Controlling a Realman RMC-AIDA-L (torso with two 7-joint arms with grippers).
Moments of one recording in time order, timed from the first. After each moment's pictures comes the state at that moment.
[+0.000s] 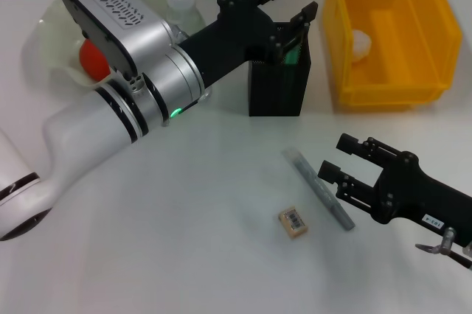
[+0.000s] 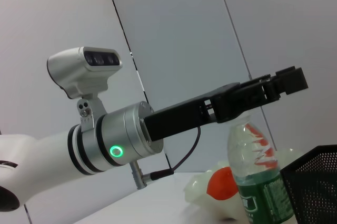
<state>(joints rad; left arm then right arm) -0.54 -2.08 2.06 0.65 0.13 0.80 -0.51 0.34 2.08 -0.58 -0.13 -1.75 -1.62 0.81</state>
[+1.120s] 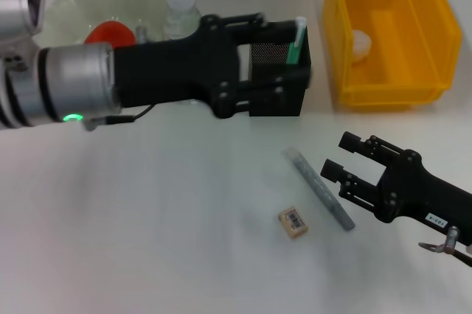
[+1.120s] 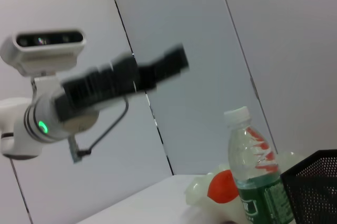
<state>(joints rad) -0.55 -2.03 1.39 0.71 1.19 1.51 -1.19 0.34 2.08 -0.58 -0.14 -1.75 -1.63 0.81</state>
